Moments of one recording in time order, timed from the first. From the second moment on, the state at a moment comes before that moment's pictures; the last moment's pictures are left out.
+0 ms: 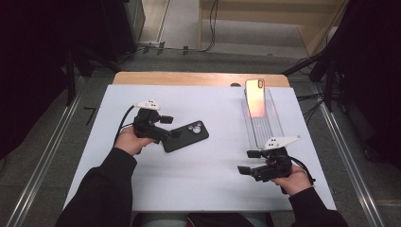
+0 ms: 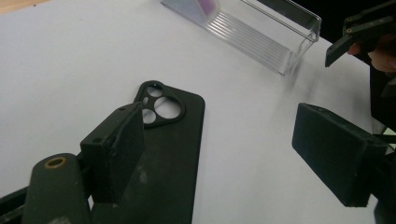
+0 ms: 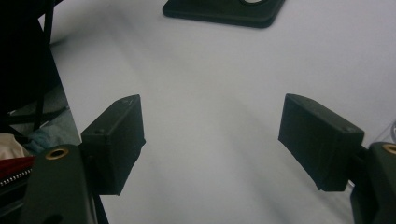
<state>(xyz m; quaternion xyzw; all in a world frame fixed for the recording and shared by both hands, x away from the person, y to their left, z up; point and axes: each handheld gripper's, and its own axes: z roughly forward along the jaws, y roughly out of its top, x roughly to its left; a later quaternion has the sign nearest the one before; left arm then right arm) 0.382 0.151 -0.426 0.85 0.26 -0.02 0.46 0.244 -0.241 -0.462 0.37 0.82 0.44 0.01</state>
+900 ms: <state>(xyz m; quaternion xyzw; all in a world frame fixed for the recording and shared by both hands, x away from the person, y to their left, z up) 0.423 0.117 -0.448 0.87 0.21 -0.01 0.44 0.242 -0.246 -0.466 0.38 0.81 0.44 -0.01</state>
